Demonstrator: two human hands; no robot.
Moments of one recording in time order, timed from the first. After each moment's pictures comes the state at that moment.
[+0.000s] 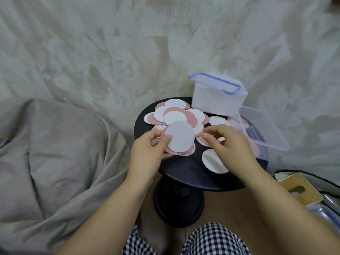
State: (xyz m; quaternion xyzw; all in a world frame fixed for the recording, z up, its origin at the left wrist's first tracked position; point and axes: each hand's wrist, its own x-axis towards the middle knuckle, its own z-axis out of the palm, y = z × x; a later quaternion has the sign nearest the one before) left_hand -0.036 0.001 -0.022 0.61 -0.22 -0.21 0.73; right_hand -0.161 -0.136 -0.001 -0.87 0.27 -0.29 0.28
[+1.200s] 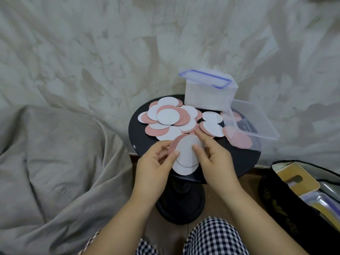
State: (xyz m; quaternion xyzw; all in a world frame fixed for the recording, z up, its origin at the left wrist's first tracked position) left_hand -0.074 0.014 -0.037 0.64 -0.35 -0.16 0.67; right_hand -0.171 -0.096 -0.036 -0.81 0.24 -0.36 0.38
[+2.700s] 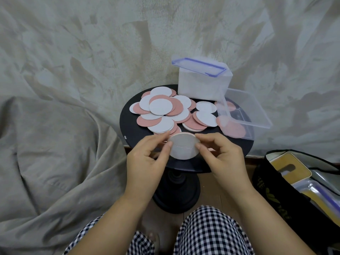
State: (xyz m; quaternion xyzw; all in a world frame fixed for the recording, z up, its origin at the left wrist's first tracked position) left_hand -0.084 0.012 -0.041 0.67 -0.40 0.03 0.63; right_hand -0.206 -0.099 -0.033 -0.79 0.21 -0.40 0.41
